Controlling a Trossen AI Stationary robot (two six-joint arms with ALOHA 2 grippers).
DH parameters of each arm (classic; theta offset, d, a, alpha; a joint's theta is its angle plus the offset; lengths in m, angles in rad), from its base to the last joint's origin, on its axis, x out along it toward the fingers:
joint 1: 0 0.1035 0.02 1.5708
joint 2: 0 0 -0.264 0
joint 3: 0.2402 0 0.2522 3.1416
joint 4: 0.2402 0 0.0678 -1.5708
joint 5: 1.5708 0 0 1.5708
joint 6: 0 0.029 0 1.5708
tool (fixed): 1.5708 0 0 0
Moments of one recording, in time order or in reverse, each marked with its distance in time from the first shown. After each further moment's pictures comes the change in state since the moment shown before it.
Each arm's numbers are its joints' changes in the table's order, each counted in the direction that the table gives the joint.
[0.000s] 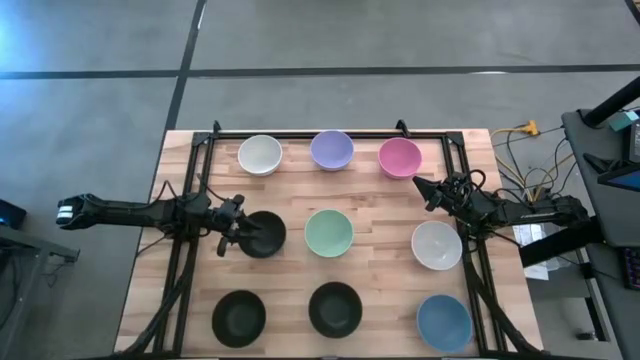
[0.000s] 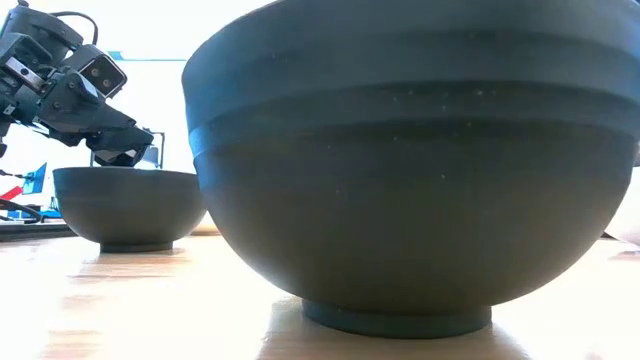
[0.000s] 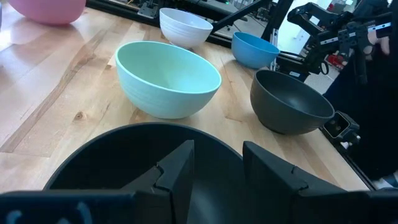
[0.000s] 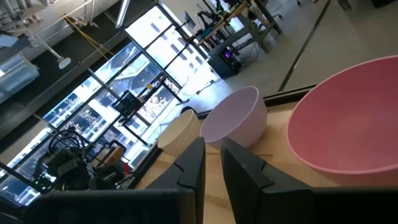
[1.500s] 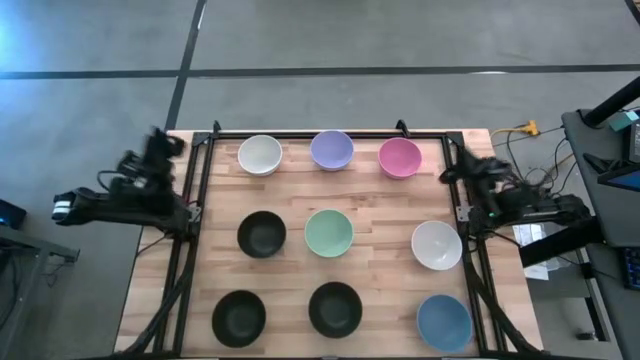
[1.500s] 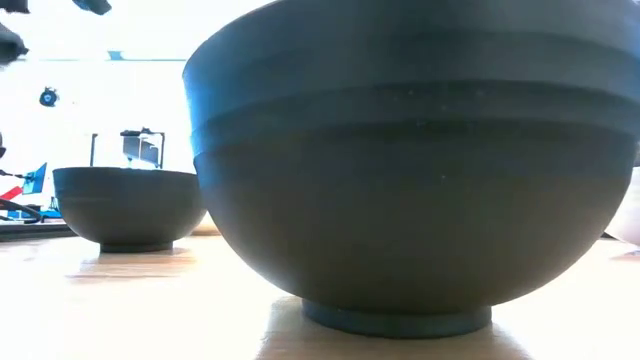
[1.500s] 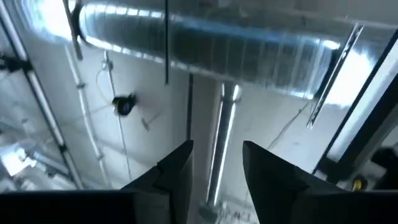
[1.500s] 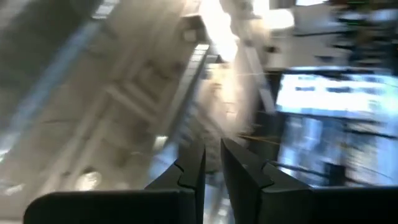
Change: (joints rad) left arm 0.000 -0.166 0.312 -1.455 -0.610 0.074; right arm 0.000 -0.044 0.071 -0.897 -0.078 0.231
